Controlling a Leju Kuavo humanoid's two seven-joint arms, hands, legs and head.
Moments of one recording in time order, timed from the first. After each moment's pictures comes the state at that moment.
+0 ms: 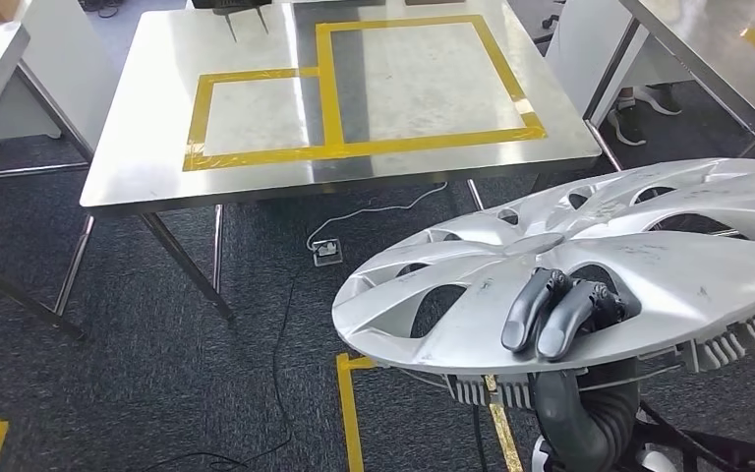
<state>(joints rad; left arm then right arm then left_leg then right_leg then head) -0.13 0.04 -1.03 -0.23 0.86 0.20 -0.04 -0.09 -0.30 0.58 -2.21 -0.30 -0.24 -0.31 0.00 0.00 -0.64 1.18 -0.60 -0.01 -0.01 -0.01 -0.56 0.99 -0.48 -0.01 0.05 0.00</state>
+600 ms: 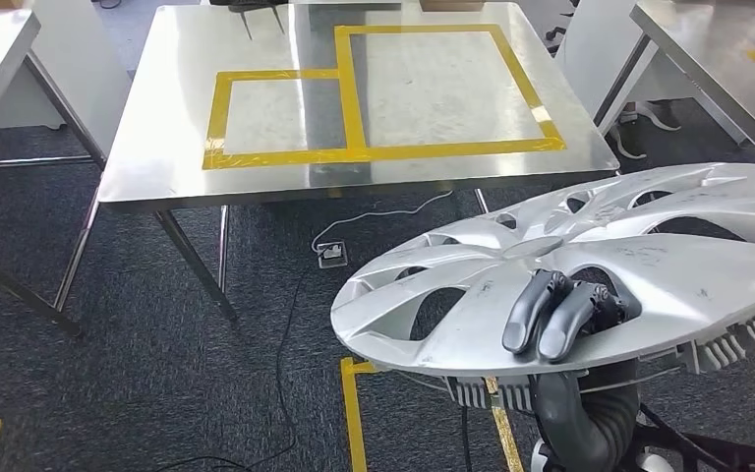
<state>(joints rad) -0.12 0.05 -1.03 -0.23 0.86 0.20 -0.04 -0.09 -0.30 0.58 -2.21 -0.30 -0.24 -0.31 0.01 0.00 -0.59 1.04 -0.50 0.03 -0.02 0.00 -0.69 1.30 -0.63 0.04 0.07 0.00</state>
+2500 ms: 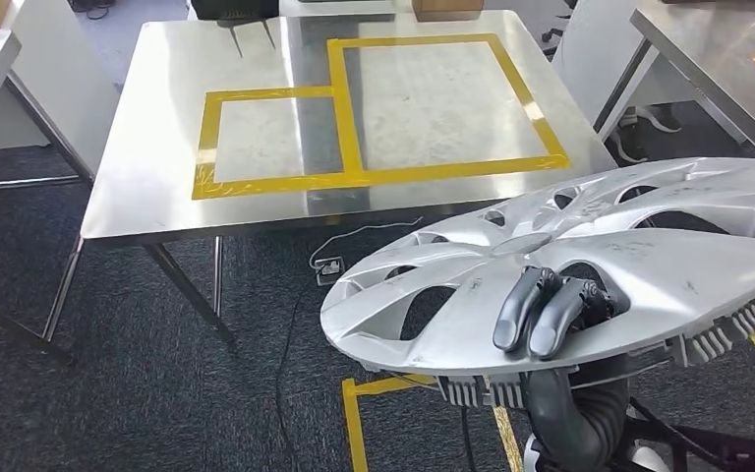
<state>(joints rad) -0.12 0.05 -1.03 -0.23 0.86 0.20 -0.04 -0.09 -0.30 0.58 -2.22 -0.30 -0.24 -0.32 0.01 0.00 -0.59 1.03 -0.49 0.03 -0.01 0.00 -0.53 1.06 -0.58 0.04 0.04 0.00</state>
